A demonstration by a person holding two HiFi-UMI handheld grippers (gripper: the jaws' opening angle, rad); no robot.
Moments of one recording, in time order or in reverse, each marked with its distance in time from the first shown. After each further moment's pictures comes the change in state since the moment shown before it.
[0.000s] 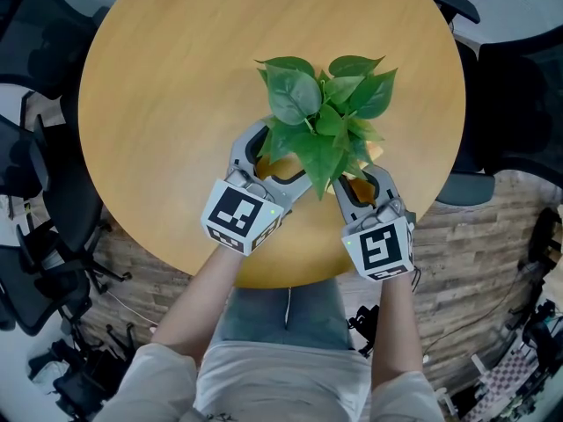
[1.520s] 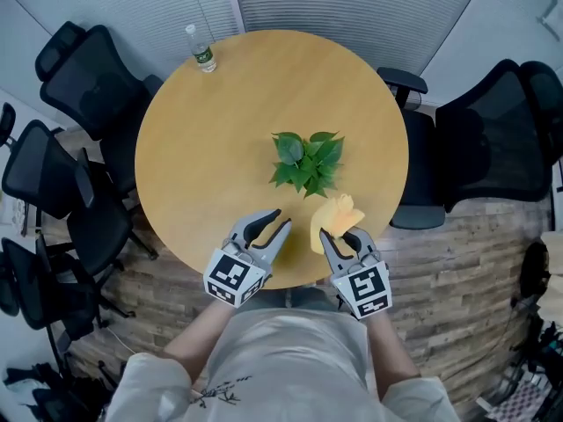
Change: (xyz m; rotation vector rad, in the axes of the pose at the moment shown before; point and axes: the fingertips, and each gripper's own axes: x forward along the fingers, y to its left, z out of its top) left arm -0.131 -0.102 0.094 0.070 0.009 0.040; right arm -0.151 0.039 0.095 0.188 -0.124 -0.019
